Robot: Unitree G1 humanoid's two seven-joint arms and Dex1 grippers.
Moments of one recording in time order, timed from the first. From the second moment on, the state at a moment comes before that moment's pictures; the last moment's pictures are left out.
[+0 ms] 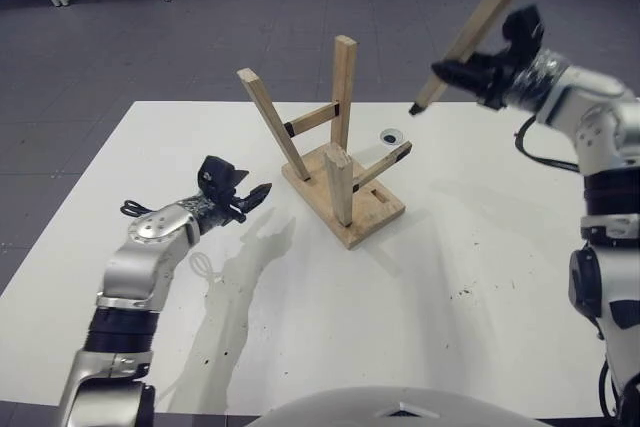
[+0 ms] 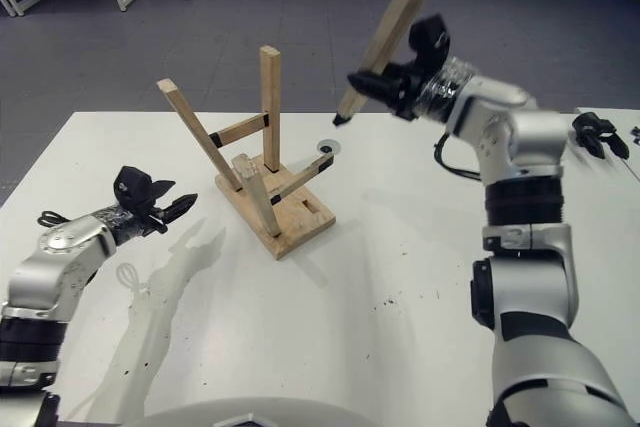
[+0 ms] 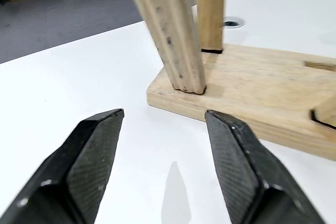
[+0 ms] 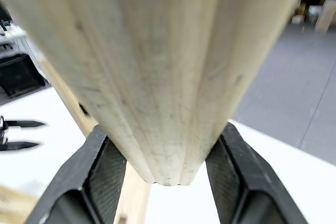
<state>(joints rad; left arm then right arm) -0.23 0.57 -0.01 0.06 -0.32 0.42 -0.47 -0.84 -0.55 0.03 0.38 0.47 0.65 0.78</state>
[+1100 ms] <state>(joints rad) -0.40 0.40 -0.04 0.65 -0.08 0.10 -0.53 -0.46 -0.48 0.13 -0.19 0.56 0.80 0.96</state>
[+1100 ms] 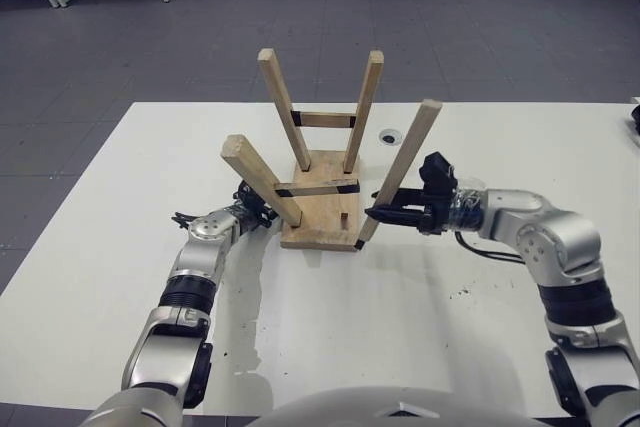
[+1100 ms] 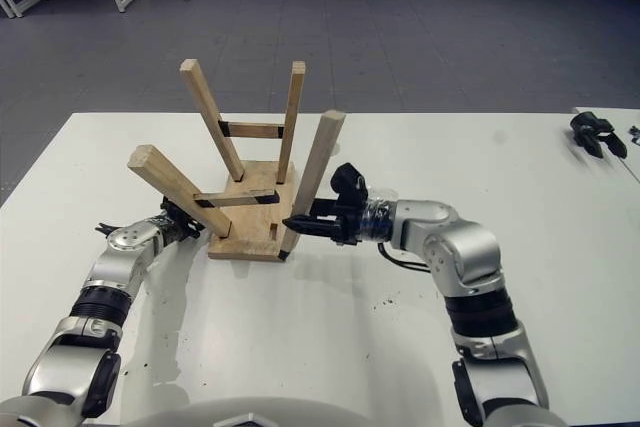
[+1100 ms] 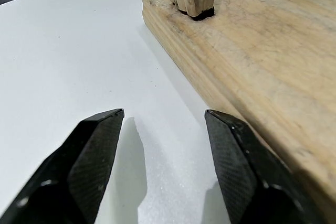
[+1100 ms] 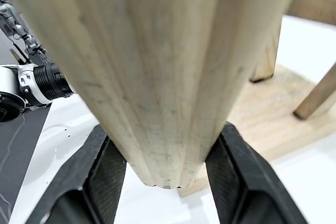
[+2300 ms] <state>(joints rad) -0.36 0.57 0.20 0.25 -0.09 0.18 -0.45 -0.61 -0.29 0.31 0.60 0.19 -0.15 1.18</state>
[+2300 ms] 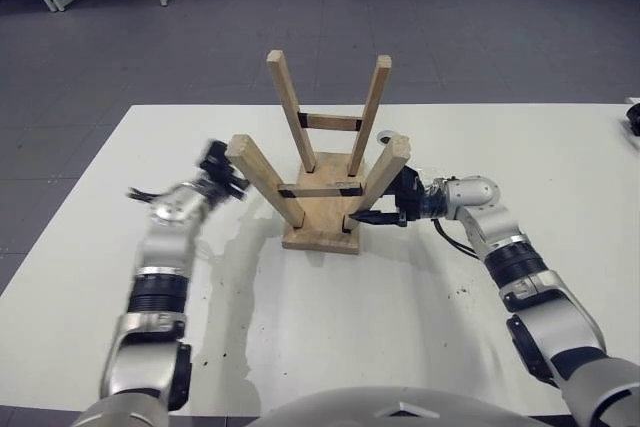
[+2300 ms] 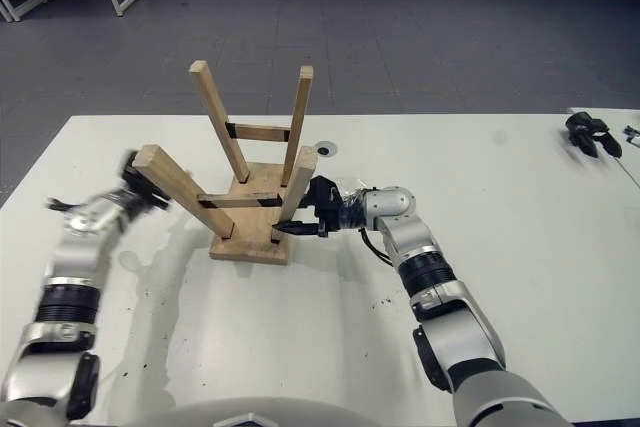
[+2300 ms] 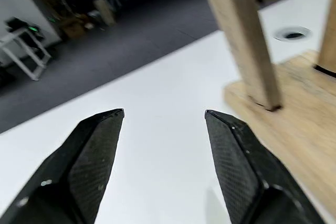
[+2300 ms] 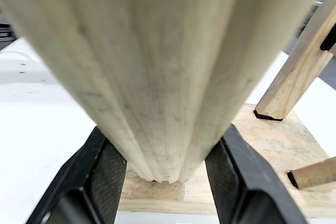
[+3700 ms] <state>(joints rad) -0.42 0.52 -0.42 -0.21 0.36 0.34 -0.41 -0.80 -0.24 0.38 0.81 0.05 -0.09 1.03</state>
